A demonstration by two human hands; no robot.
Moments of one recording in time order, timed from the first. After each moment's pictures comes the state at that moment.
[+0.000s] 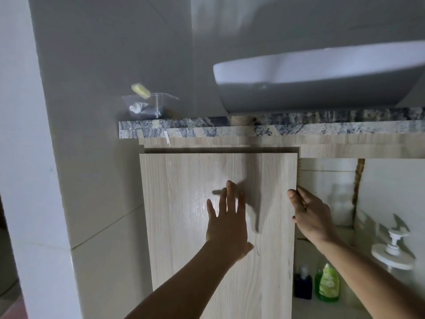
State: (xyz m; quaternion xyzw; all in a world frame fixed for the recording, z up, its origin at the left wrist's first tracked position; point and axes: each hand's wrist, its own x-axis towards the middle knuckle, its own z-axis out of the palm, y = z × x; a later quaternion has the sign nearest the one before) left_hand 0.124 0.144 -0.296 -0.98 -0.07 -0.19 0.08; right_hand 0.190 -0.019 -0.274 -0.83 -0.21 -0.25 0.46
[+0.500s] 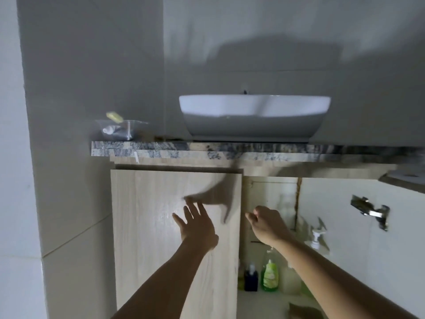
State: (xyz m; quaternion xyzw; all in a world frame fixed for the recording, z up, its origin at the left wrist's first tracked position) left_hand 0.105 0.091 -0.264 -0.98 -0.18 -0.12 0.01; right_hand 0.130 -0.070 -0.235 -0.95 -0.16 -0.13 0.25
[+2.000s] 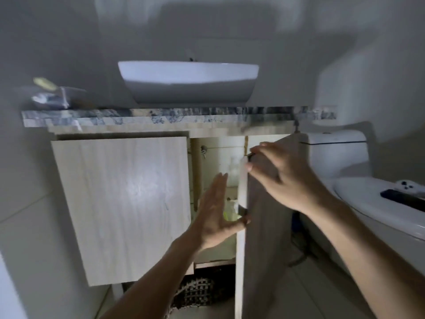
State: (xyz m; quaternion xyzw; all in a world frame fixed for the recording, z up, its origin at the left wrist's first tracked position) left_hand 0.004 -0.046 -0.294 -0.89 0.24 -0.25 -0.30; right_hand -0.031 -0.225 -0.196 -0.86 -0.28 -0.34 0.25
